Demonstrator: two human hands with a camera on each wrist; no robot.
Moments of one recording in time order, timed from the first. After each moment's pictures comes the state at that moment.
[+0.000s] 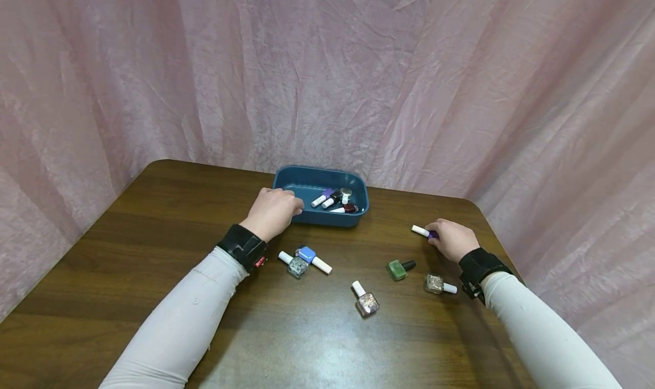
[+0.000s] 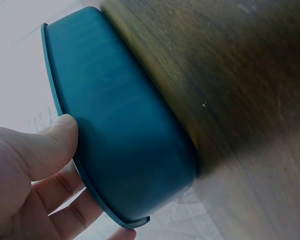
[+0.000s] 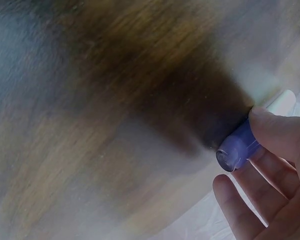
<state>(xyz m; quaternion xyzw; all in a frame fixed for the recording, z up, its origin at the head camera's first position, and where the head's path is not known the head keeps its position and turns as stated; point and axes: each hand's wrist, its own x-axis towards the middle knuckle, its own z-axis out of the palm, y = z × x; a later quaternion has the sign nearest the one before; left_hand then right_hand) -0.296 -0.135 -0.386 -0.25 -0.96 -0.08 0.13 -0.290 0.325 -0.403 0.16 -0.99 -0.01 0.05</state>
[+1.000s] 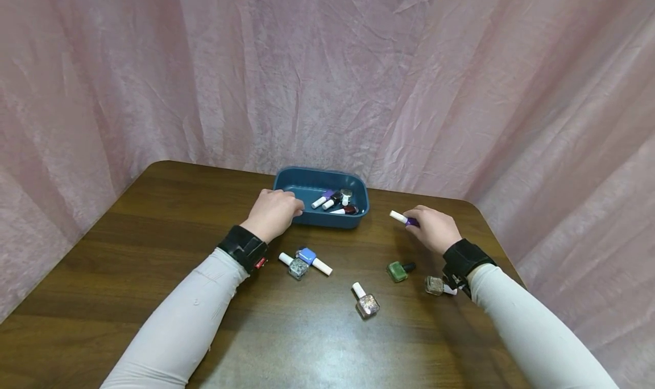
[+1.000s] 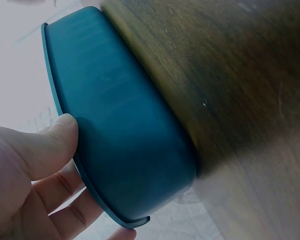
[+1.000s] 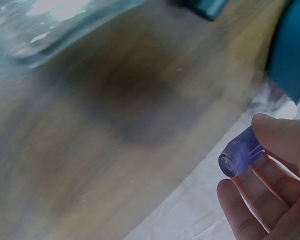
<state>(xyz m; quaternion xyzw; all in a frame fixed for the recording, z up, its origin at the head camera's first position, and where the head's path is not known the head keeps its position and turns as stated) -0.295 -0.134 -0.385 -0.25 -0.96 -0.08 0.13 -0.292 0.269 -0.376 0.20 -0.97 0.04 0.10</state>
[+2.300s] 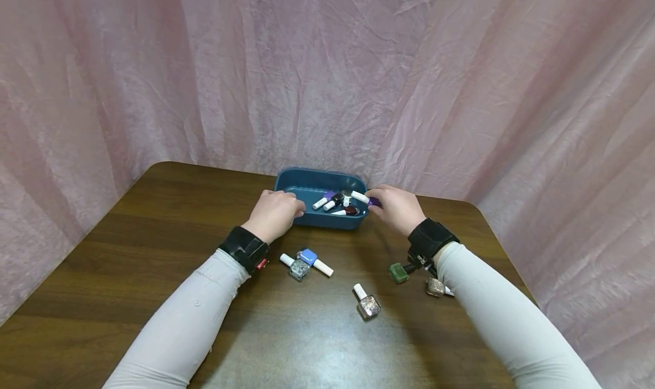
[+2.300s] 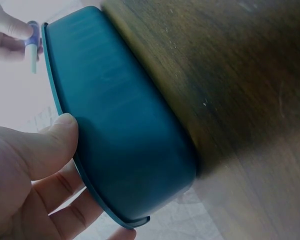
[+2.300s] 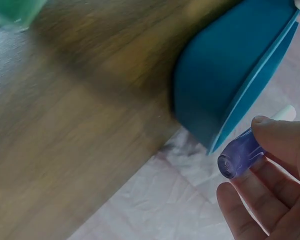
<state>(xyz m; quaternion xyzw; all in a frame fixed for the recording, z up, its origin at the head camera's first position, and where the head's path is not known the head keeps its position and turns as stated) -0.296 -0.134 -0.386 -0.24 -0.96 -0.08 0.13 -0.311 0.175 -0.340 0.26 -0.96 0.06 0.12</state>
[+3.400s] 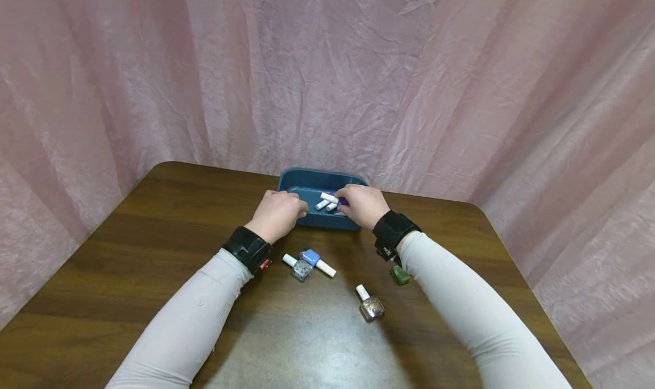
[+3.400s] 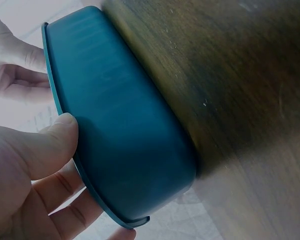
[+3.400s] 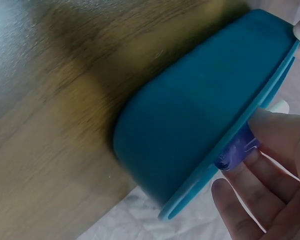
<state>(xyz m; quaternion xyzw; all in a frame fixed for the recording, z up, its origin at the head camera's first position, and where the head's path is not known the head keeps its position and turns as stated) -0.297 -0.135 -0.387 -0.25 -0.96 -0.07 0.14 -0.329 0.103 -0.350 0.28 -0.96 0.02 0.06</state>
